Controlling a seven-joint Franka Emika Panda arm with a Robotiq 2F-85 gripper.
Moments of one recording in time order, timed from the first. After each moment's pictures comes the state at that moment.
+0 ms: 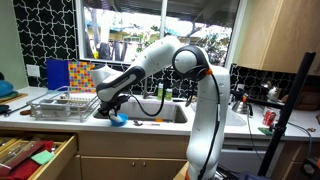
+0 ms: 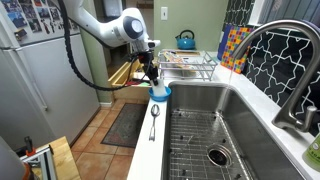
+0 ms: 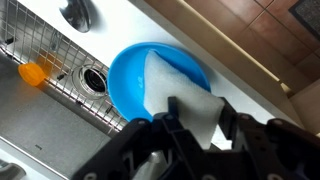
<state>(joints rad) 0.11 0.07 0.12 -2.08 -0.43 2.20 0.67</state>
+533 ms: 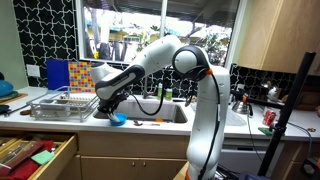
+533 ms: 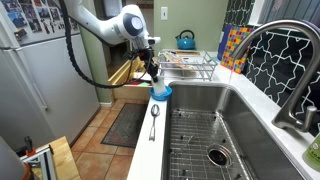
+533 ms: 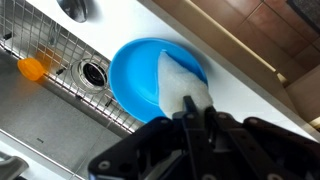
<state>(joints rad) 0.12 0.07 0.12 -2.05 -0.43 2.19 0.68</state>
